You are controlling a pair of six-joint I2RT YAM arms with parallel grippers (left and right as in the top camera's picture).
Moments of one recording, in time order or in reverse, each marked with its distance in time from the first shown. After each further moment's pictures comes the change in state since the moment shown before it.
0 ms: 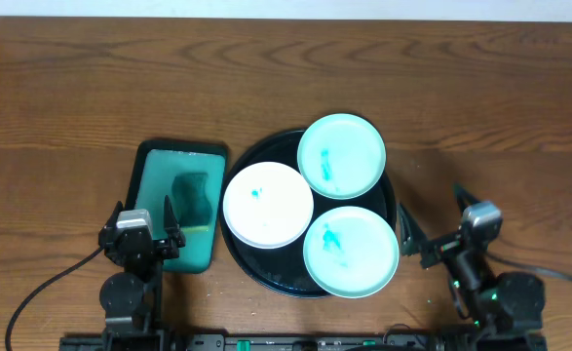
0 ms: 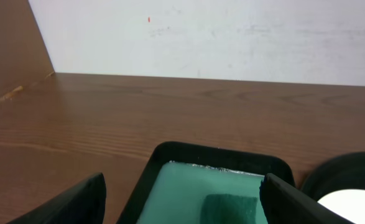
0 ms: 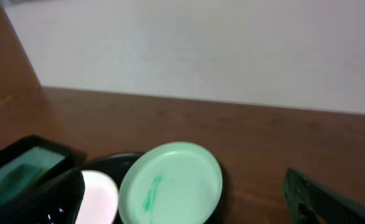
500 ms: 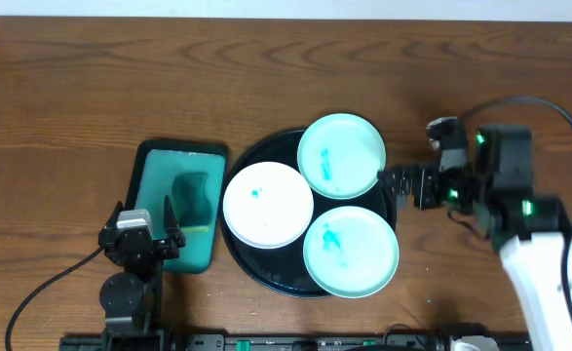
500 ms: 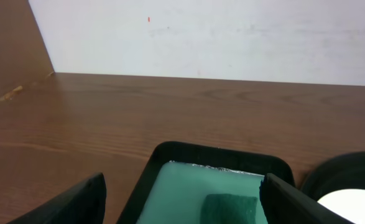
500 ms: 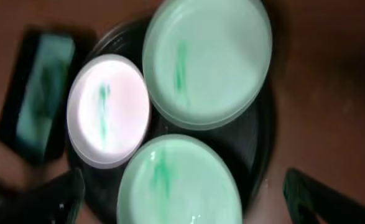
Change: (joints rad) left arm 0.000 0.000 0.000 0.000 0.000 0.000; right arm 0.009 0.969 0.728 -0.718 -0.131 -0.024
